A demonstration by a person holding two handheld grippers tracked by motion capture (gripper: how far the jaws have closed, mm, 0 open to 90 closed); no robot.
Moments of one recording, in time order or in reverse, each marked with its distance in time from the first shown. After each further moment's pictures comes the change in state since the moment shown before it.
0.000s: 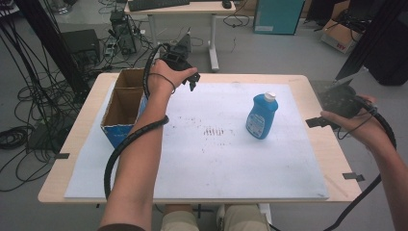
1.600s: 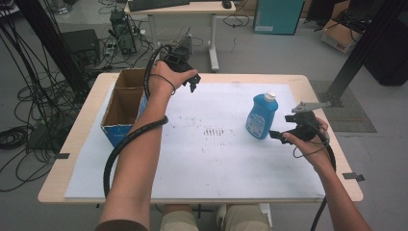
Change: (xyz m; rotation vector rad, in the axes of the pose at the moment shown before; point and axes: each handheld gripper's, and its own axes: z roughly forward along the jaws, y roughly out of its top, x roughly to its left) left arm 0.000 0.002 0.008 0.011 0.003 0.023; right arm 0.045 -0.015 0.104 -0.355 0.077 -0.063
